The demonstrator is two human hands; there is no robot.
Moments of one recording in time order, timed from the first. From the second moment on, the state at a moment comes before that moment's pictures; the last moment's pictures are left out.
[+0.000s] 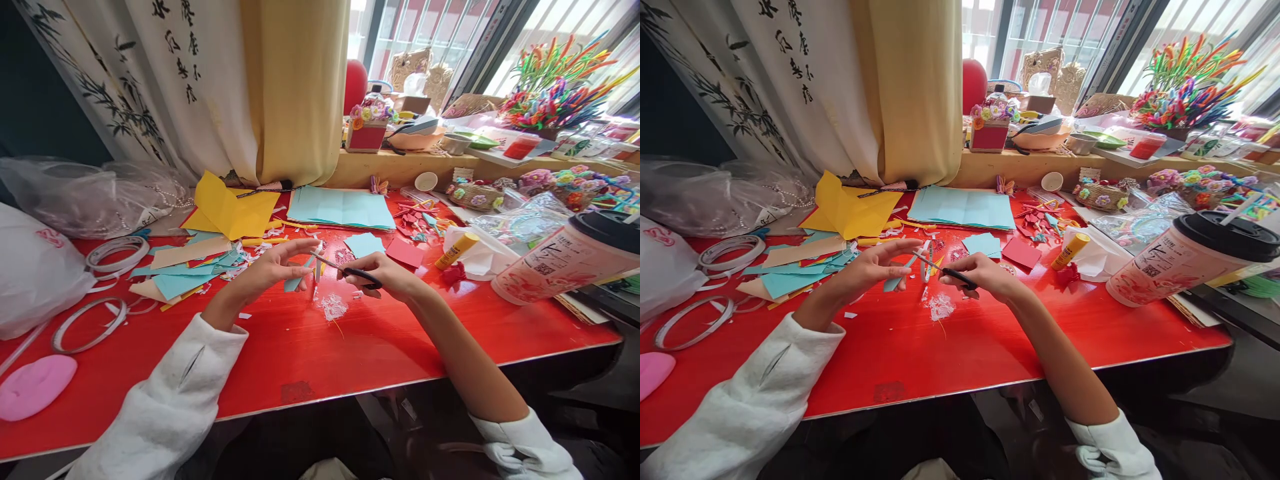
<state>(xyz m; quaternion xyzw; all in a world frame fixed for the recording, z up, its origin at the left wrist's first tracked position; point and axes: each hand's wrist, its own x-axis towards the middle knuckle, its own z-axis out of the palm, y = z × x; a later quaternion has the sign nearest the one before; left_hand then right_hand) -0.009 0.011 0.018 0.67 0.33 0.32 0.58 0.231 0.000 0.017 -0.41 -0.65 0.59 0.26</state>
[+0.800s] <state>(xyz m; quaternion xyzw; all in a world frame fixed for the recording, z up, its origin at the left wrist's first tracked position) -0.009 0.010 0.021 0.66 0.29 0.36 0.59 0.224 0.005 -0.002 -0.31 -0.71 0.59 0.25</state>
